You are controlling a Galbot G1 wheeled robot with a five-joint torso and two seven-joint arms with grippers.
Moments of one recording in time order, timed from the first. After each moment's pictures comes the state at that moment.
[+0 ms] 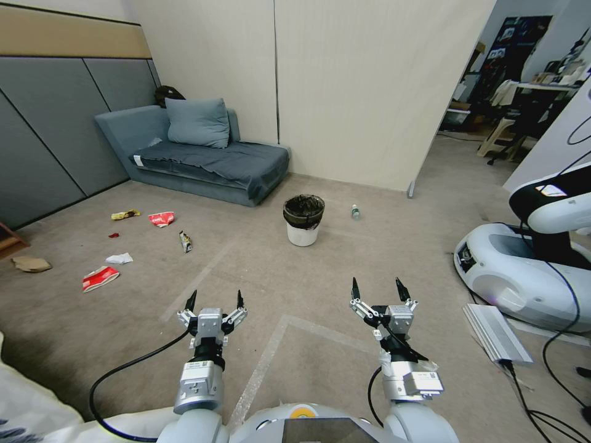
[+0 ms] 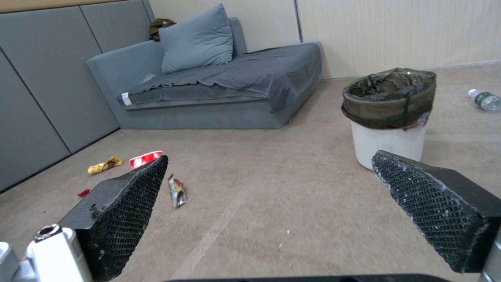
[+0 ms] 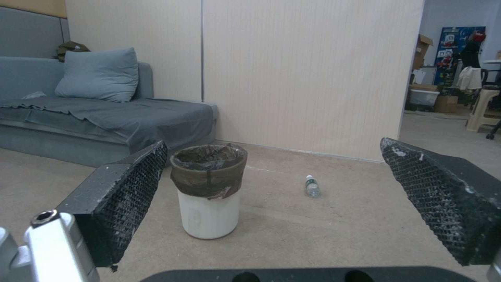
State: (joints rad) left arm 1.90 -1.54 -0.34 -2.50 0.31 0.22 -0.24; right arm -1.88 1.61 0.39 2.41 -0.18 0.14 0.08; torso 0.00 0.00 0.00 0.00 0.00
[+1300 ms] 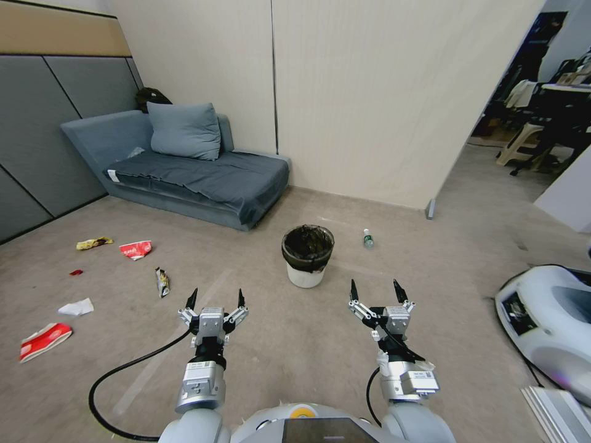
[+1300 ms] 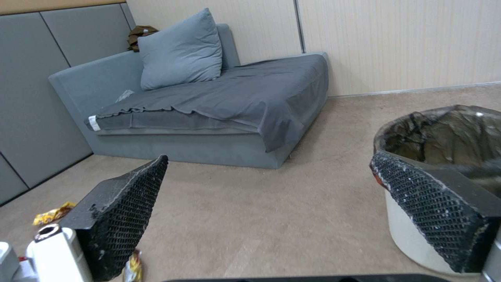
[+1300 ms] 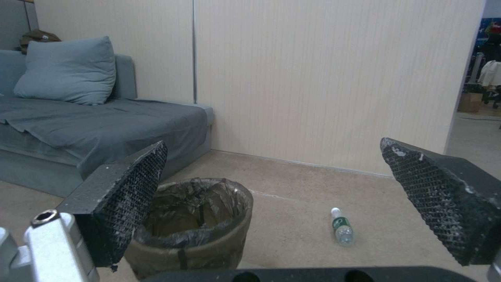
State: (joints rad) left arm 1.90 -1.54 -0.33 -2.50 0.33 0.21 -0.24; right arm -1.88 1.61 0.39 2.39 -0.18 0.14 0.08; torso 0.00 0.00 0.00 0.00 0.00
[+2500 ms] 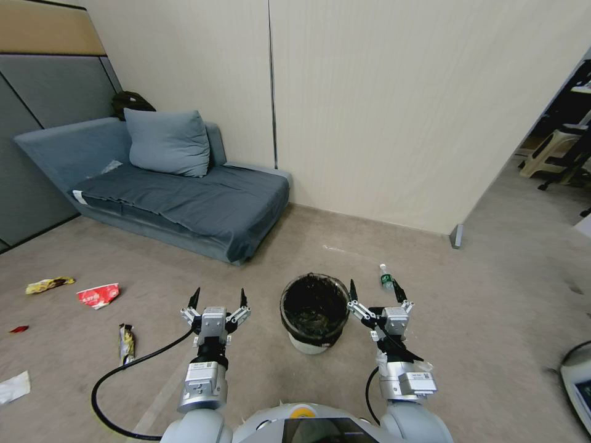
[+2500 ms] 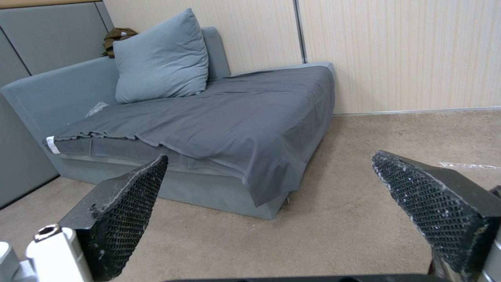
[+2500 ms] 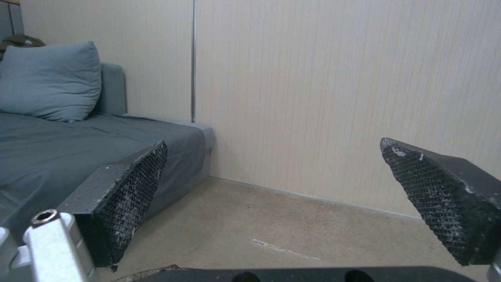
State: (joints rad) left arm 1.90 -1.54 -0.32 -2.50 0.33 0.21 -0.23; right arm -1.87 1.61 0.40 2.37 -0.19 0.19 0.07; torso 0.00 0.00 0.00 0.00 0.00
